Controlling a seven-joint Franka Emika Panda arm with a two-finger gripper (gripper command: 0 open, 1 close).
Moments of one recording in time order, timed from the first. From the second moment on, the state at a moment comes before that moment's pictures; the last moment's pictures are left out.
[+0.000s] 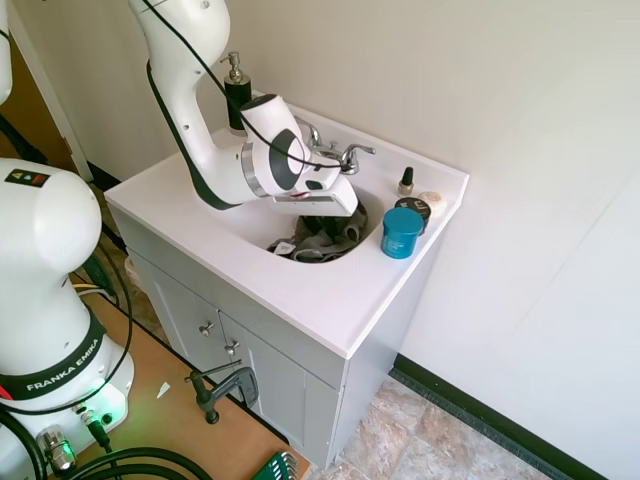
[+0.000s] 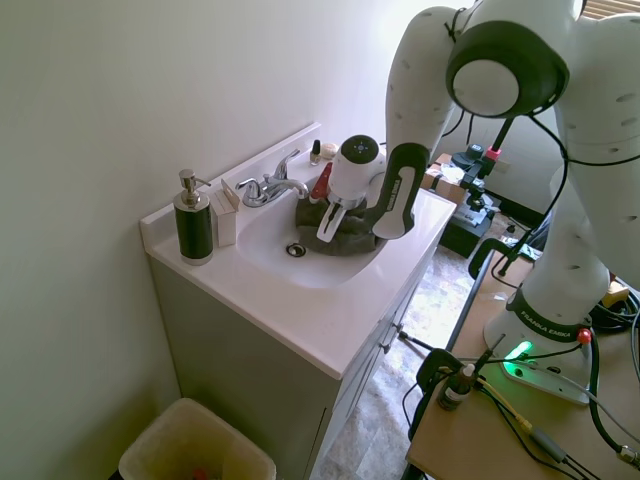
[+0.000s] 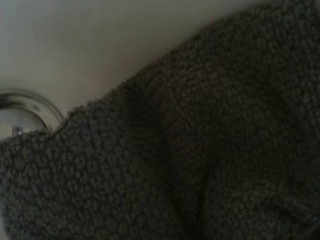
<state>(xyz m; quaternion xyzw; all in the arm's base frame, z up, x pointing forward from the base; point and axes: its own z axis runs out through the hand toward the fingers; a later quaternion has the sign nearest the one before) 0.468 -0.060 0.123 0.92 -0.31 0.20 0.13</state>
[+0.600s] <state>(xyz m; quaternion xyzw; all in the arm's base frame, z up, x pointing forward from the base) 0.446 -0.019 0.109 0.88 -0.40 0.24 0.07</state>
